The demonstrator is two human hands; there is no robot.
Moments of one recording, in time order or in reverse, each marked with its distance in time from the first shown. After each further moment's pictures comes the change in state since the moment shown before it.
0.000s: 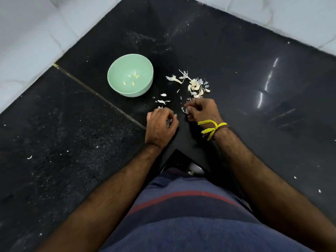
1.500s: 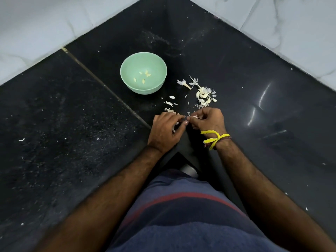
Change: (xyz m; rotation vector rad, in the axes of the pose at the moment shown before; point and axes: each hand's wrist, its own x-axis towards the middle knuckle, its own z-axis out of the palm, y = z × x) left_hand -0.010 -0.005 0.000 -0.032 0.021 0.084; right_hand -0.011 -0.009 0.002 -0.188 0.037 -0.023
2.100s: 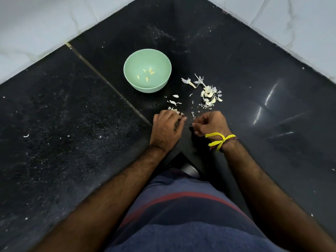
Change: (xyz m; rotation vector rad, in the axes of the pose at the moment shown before) left_hand 0.002 -0.002 0.003 0.079 0.053 -0.100; right_hand 0.002 -0.002 -0.003 -0.136 -0.196 0.107
